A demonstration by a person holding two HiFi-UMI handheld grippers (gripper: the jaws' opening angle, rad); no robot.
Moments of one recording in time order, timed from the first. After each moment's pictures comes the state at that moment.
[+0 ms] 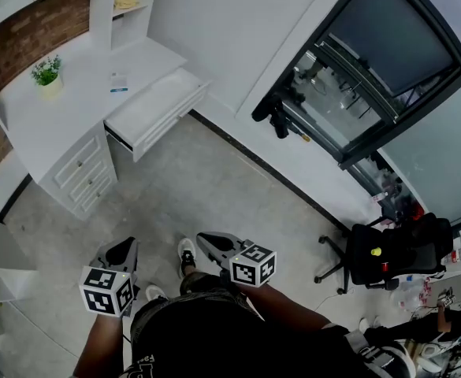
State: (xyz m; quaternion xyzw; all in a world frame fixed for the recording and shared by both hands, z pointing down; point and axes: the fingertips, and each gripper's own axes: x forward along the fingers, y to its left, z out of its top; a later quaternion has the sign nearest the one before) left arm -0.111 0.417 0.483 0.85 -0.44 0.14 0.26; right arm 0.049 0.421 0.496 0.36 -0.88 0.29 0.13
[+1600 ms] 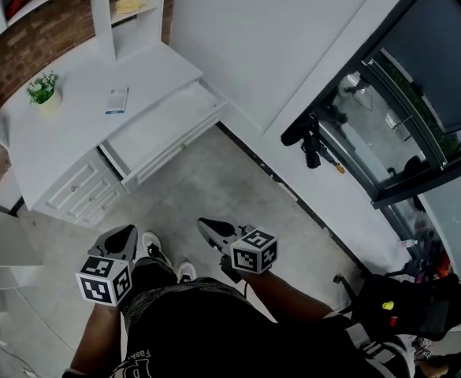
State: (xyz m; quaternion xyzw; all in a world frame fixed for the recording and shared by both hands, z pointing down) left arm 0.002 0.189 0.472 0.80 -0.52 0.17 0.27; right arm 0.156 0.159 0.501 0.26 -0.91 0.30 0.11
